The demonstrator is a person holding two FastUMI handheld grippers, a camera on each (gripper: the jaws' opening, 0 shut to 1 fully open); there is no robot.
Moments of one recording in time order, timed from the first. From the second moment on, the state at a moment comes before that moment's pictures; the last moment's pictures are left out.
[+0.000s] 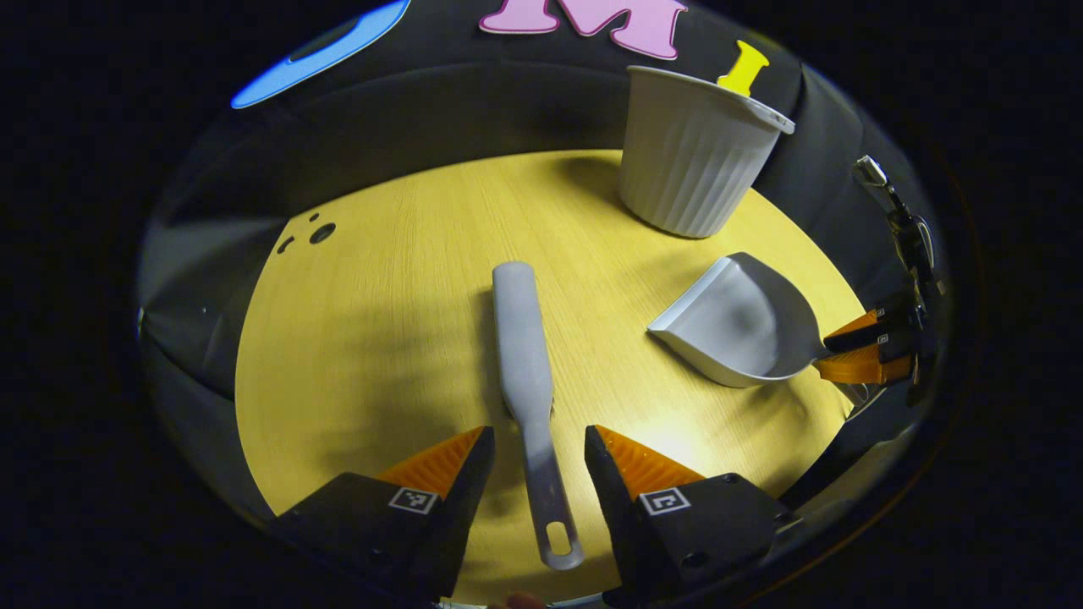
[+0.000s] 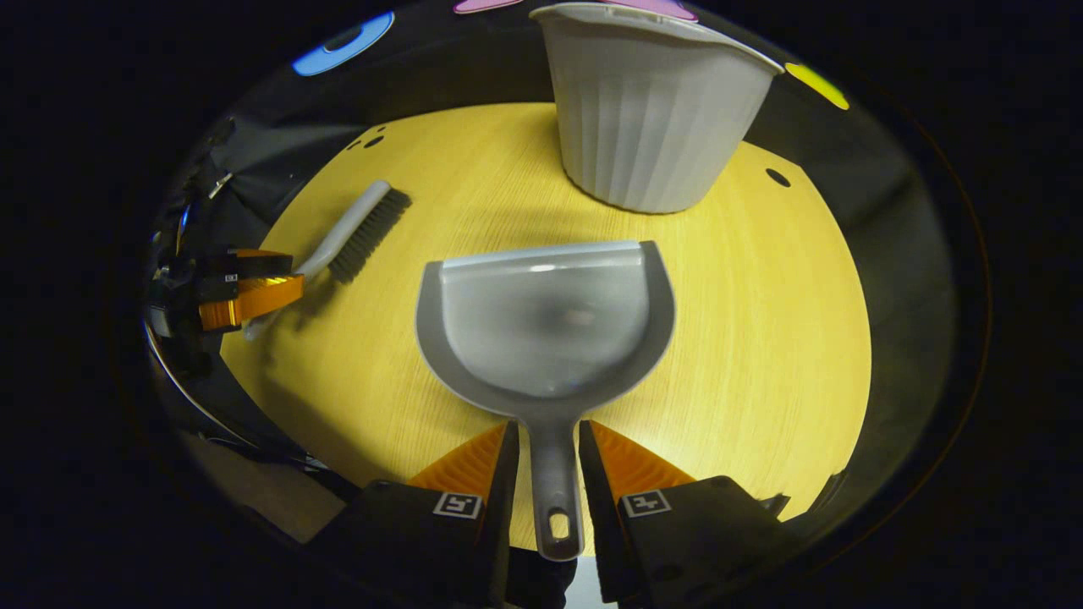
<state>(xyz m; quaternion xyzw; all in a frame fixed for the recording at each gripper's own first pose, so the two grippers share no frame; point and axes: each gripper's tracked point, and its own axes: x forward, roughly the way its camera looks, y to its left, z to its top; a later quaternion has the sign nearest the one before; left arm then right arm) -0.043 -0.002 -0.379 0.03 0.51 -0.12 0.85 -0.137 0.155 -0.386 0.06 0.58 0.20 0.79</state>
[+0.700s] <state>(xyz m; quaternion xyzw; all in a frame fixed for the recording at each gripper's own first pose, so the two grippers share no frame) 0.025 -0.033 -0.234 0.03 0.27 -0.16 0.95 -0.071 0.120 -0.218 0.12 0.35 0.11 0.92</state>
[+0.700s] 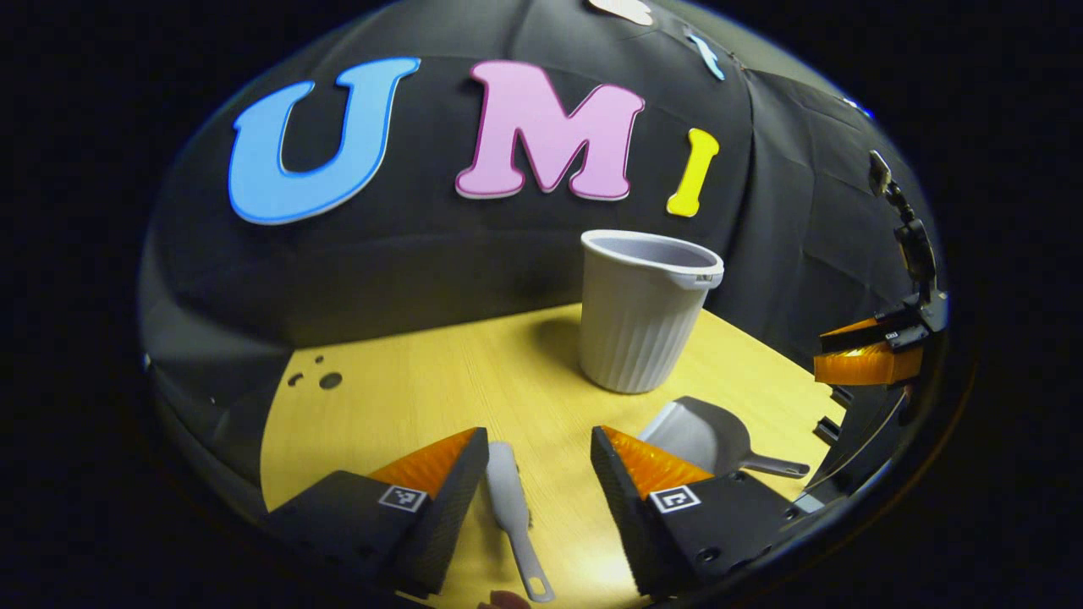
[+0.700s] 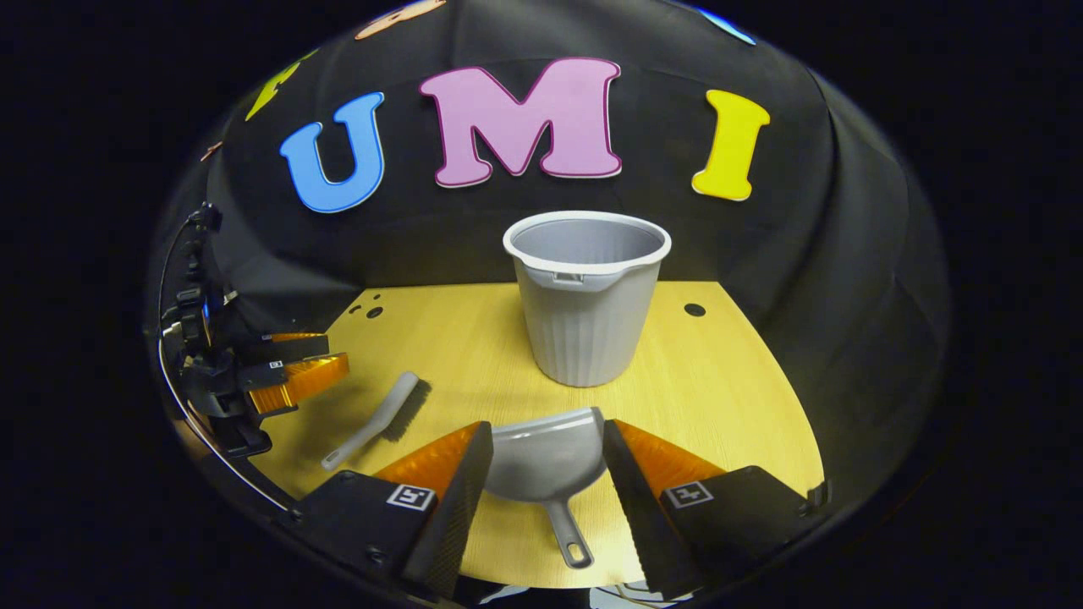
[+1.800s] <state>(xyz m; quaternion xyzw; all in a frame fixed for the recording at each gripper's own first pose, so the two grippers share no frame) 0.006 -0.064 -0.166 0.01 0.23 -0.02 0.97 -0.018 0.088 -0.177 0.10 0.24 0.21 0.94</state>
